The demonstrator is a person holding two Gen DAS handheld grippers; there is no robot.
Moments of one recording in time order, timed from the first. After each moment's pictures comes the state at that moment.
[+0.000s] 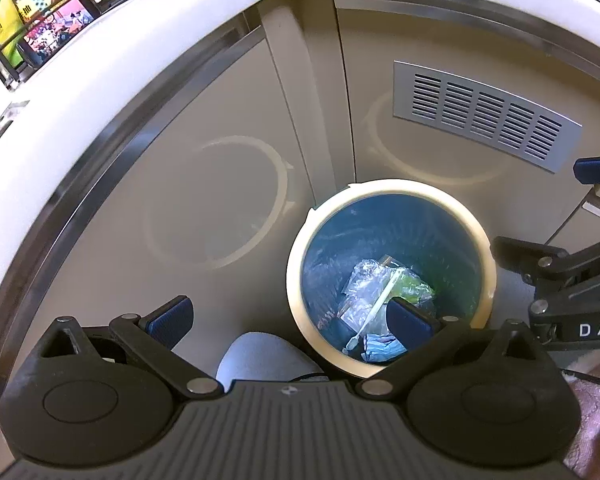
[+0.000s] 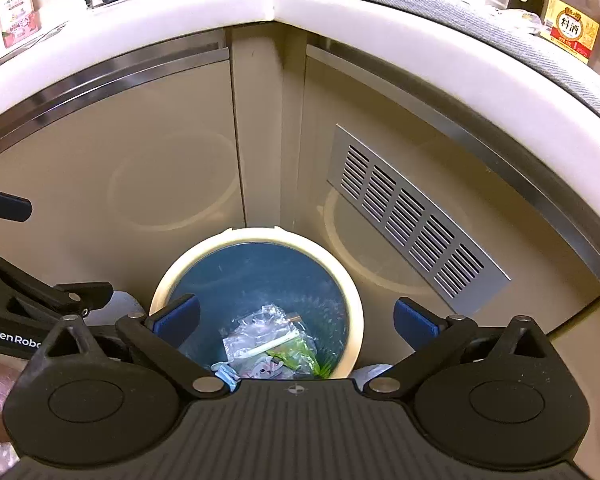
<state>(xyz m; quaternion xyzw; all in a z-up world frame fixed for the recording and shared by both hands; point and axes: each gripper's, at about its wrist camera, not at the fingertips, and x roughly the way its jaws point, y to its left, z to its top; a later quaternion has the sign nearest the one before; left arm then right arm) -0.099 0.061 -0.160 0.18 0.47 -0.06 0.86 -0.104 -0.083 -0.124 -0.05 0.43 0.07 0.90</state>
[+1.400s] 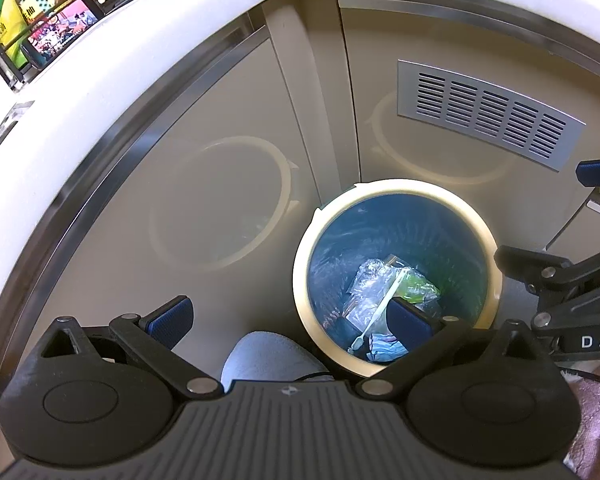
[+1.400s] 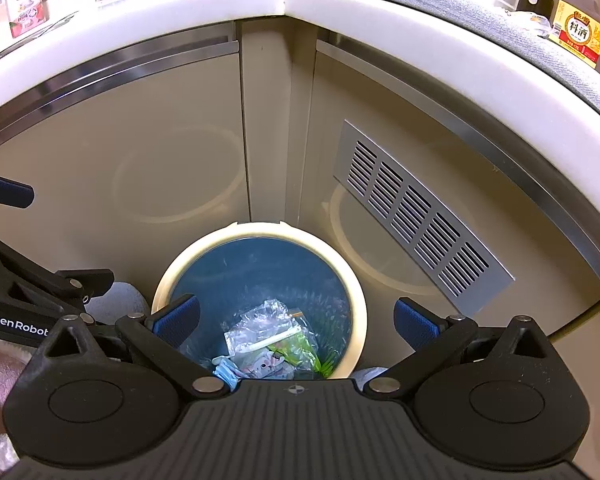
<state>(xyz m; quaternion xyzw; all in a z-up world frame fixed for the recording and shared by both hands) -0.101 0.063 -0.161 0.18 0.47 -0.06 0.86 -0.103 -0.079 -0.128 -0.06 0.44 0.07 0.89</state>
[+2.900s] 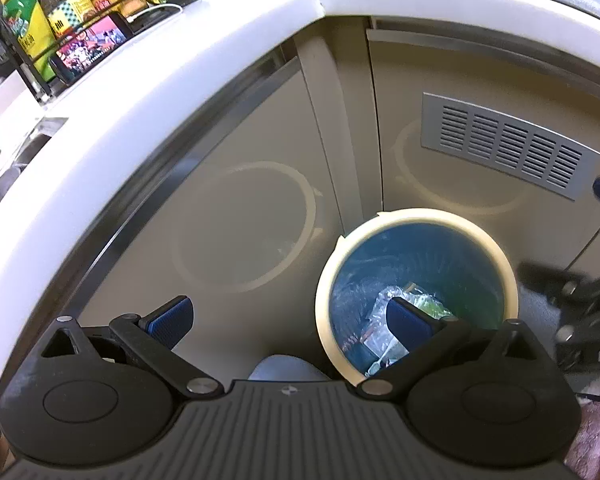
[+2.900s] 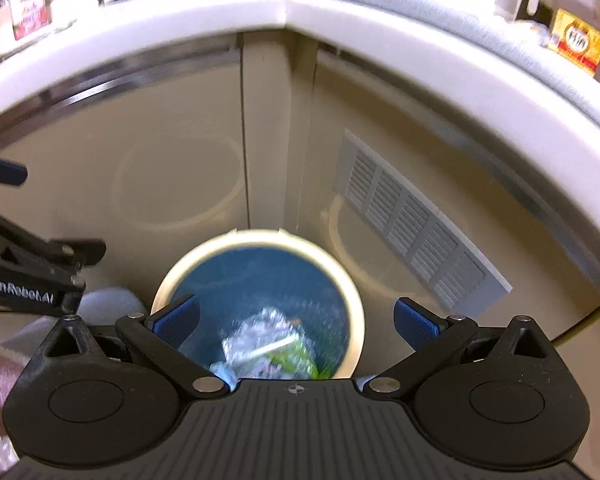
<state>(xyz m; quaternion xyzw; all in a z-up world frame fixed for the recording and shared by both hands) -0.099 0.070 -0.145 0.18 0.43 -0.03 0.89 -0.111 -0.084 -0.117 -0.06 0.40 0.08 0.91</state>
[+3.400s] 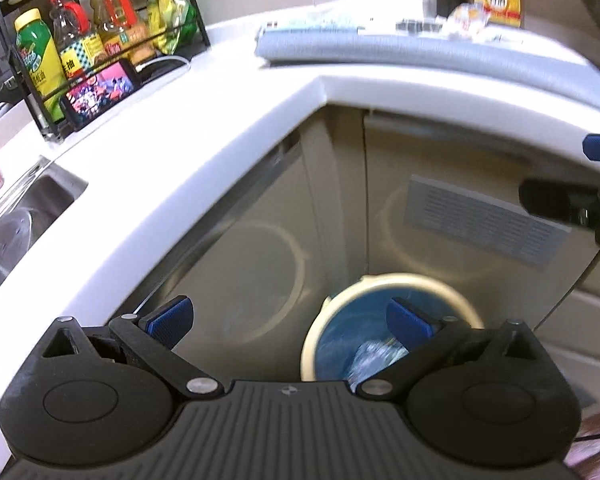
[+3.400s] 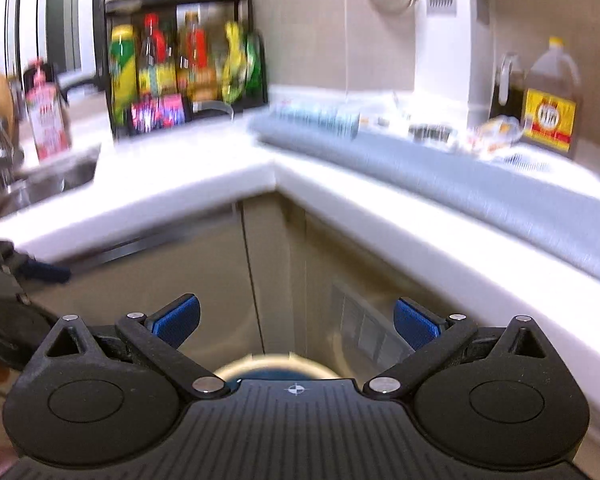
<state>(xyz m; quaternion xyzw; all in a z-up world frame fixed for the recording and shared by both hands) -0.095 0.071 -0.087 0.14 0.37 -0.06 0.92 -0.121 -0.119 -0.031 0.00 0.25 0.10 0.96</state>
